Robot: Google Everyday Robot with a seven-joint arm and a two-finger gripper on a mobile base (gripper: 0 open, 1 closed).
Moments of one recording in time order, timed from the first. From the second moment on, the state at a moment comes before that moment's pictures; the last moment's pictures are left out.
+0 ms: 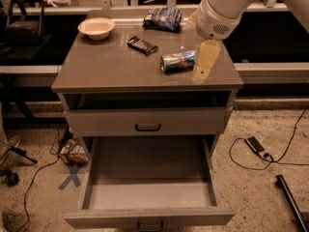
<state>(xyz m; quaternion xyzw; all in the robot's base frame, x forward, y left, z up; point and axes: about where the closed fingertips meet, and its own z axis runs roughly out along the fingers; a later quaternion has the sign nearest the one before) 0.615 -0.110 0.931 -0.70 0.68 -0.01 0.22</state>
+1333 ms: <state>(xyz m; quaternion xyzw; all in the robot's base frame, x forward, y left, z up) 0.712 -0.160 0.839 -0.67 0.73 -0.03 0.12</state>
